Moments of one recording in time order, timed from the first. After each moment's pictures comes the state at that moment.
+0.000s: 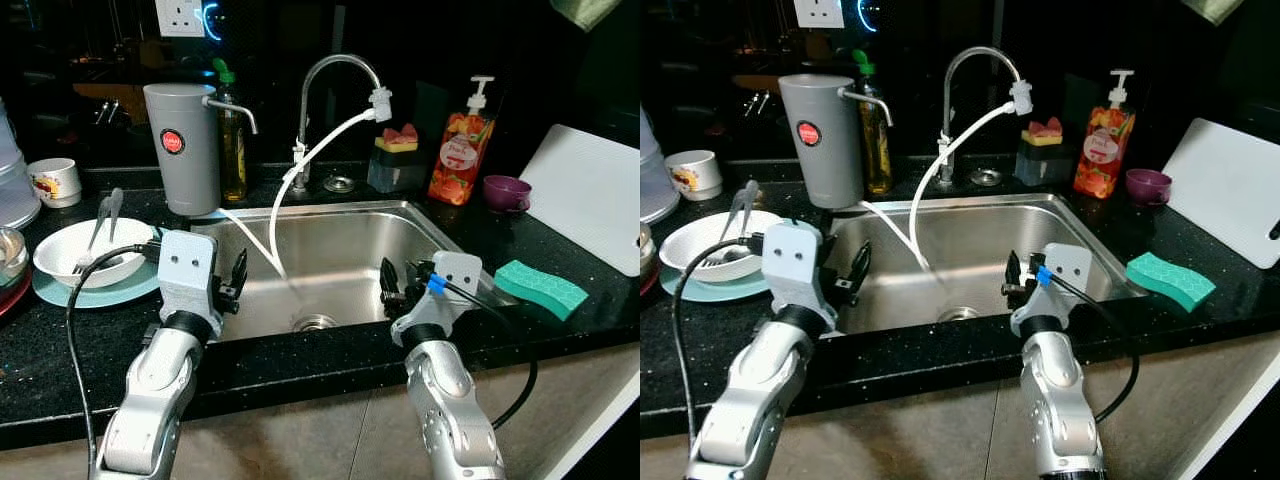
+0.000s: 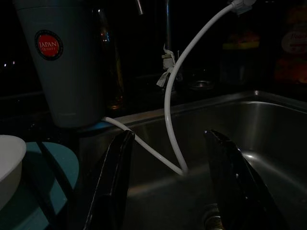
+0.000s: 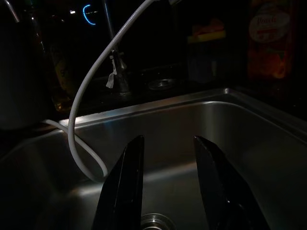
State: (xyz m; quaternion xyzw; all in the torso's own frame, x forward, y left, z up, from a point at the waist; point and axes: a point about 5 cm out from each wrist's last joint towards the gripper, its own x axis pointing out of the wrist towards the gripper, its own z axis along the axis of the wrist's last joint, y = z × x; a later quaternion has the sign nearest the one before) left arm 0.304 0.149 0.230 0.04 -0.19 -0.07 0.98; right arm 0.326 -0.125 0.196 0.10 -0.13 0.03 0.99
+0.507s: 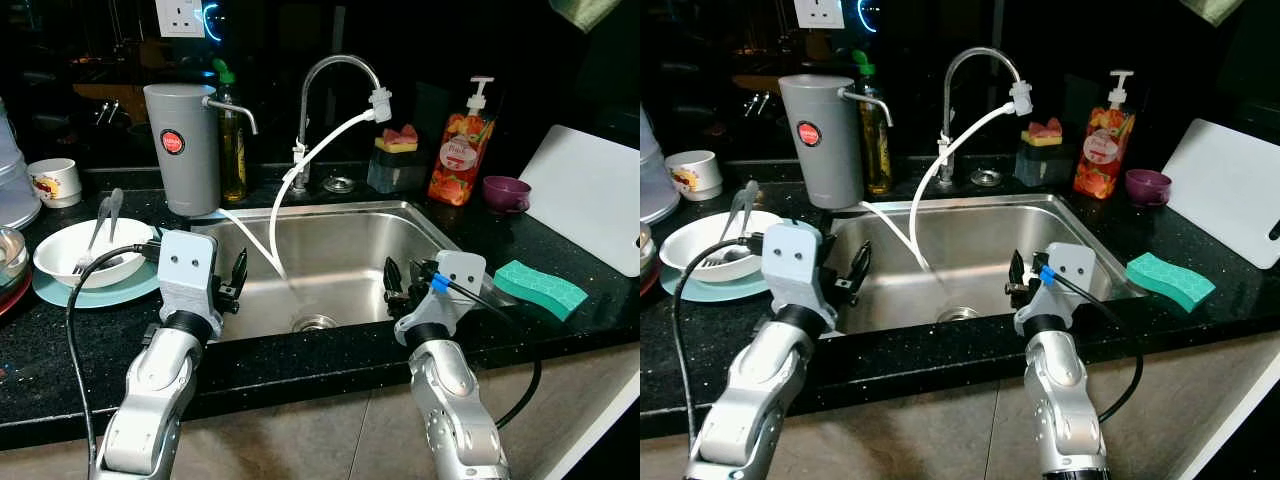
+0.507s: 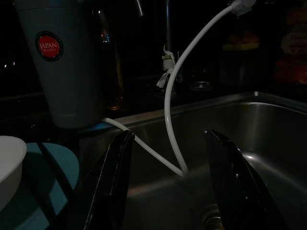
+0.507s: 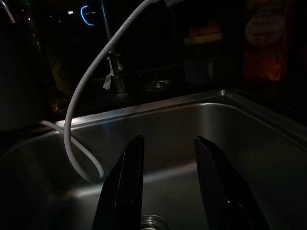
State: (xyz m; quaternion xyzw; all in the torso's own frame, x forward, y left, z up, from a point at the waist) left arm 0.304 0.149 0.230 0.04 -0.19 -0.07 0.98; right arm 0.327 -0.128 0.197 0.09 -0.14 0.03 0.99
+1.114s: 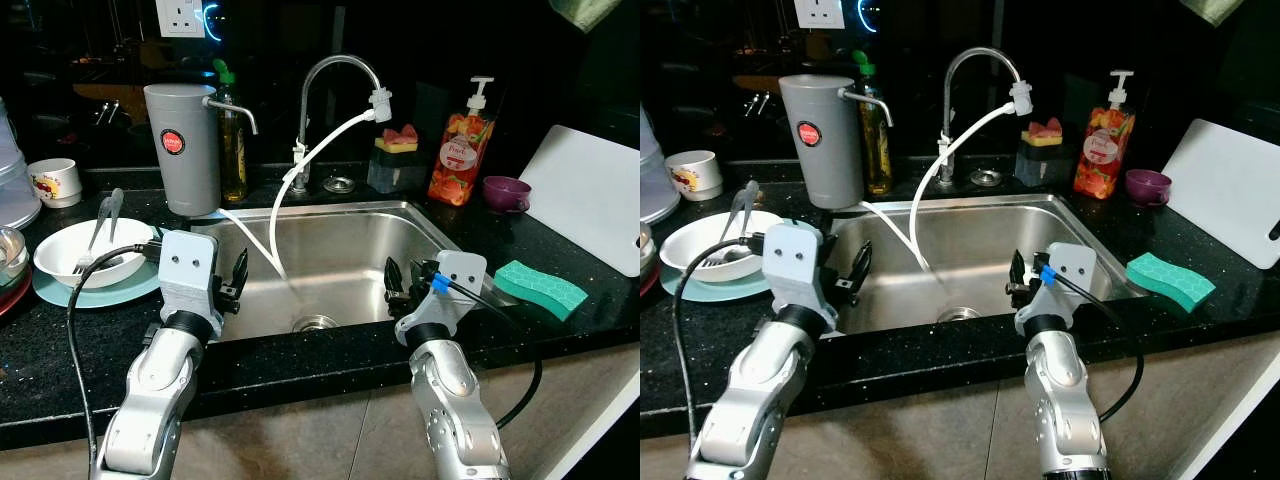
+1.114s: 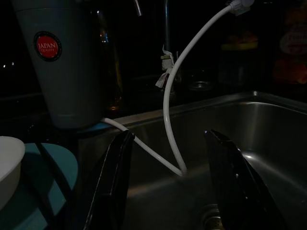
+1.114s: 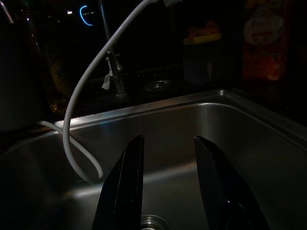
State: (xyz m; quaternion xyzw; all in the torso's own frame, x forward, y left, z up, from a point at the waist) left arm 0.304 0.148 0.230 0.04 -0.19 -0.07 0.98; right arm 0.327 -0.129 0.197 0.09 -0.14 0.02 0.99
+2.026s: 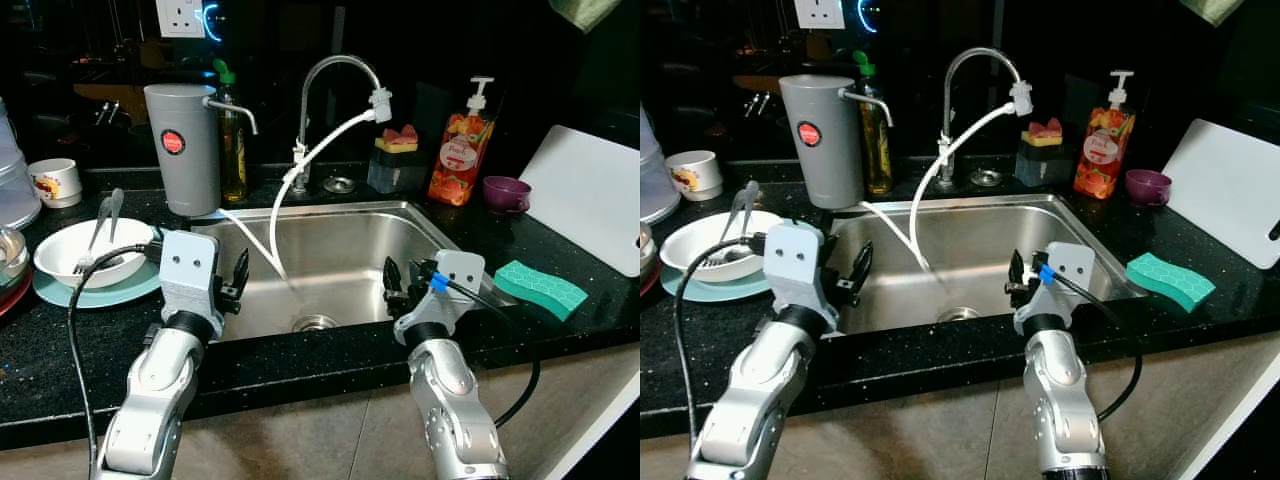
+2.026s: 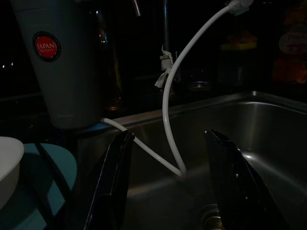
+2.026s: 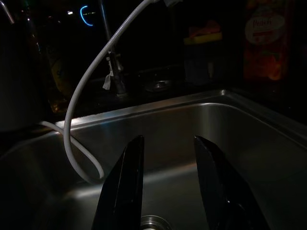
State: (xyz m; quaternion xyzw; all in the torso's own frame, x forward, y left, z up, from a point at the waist) left arm 0.304 0.148 0.230 0.04 -0.19 -0.08 0.98; right arm 0.329 -0.128 0.196 0.09 -0.13 0.03 0.99
